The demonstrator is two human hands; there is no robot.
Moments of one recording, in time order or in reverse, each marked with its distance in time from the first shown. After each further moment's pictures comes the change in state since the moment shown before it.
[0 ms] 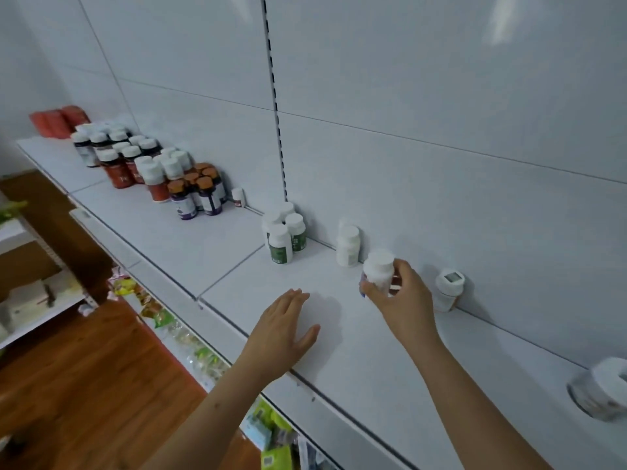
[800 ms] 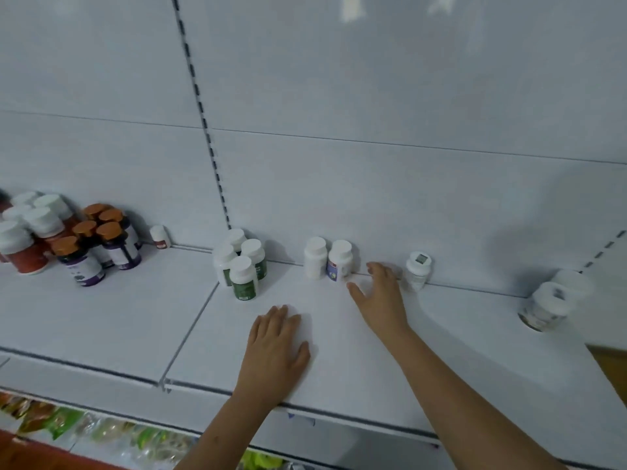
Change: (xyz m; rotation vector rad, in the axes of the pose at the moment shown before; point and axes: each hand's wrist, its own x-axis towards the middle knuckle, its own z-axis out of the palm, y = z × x) left_hand 0.061 -0.074 0.017 -0.002 -0.045 0.336; right_hand 0.023 0.029 0.066 -0.399 0.260 0.199
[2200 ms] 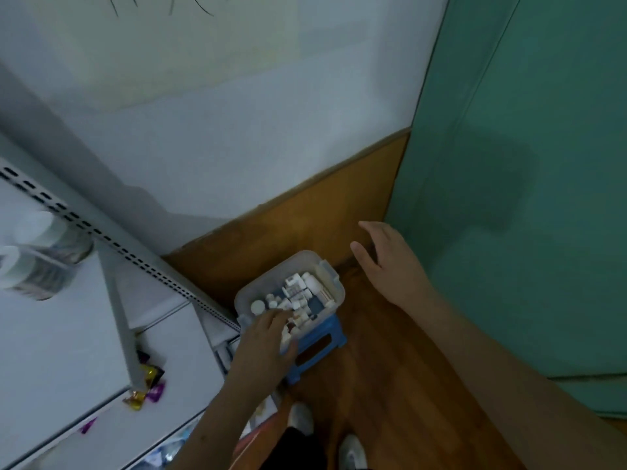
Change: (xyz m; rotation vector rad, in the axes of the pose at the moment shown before) left_hand -0.107 0.582 0.275 -0.144 -0.637 0.599; right_hand -0.298 0.470 -0.522 -0.258 0.234 0.430
